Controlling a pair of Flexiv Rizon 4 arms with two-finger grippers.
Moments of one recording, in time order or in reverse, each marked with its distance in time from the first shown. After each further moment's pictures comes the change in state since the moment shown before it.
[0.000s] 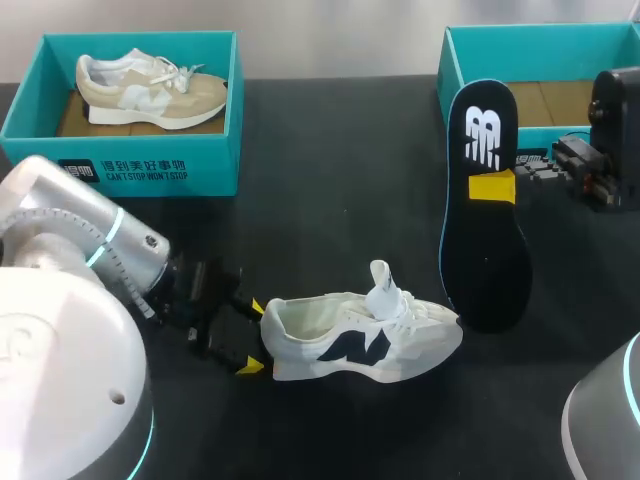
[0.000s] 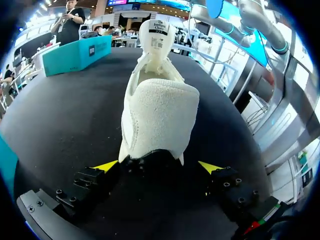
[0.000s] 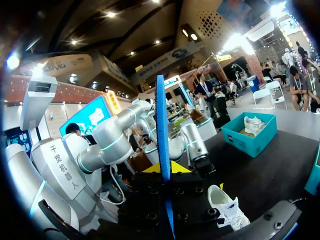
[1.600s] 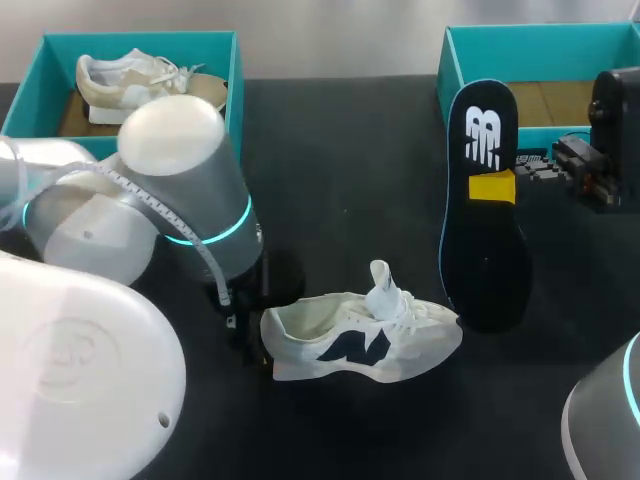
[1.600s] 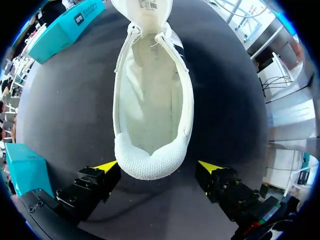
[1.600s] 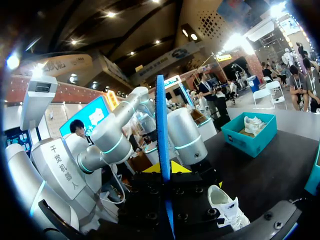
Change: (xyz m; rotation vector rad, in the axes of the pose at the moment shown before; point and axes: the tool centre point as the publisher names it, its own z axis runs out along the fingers) left arm 0.007 -0.021 -0.026 -0.589 -0.174 0.038; right arm 0.000 0.000 0.000 0.000 0.000 0.000
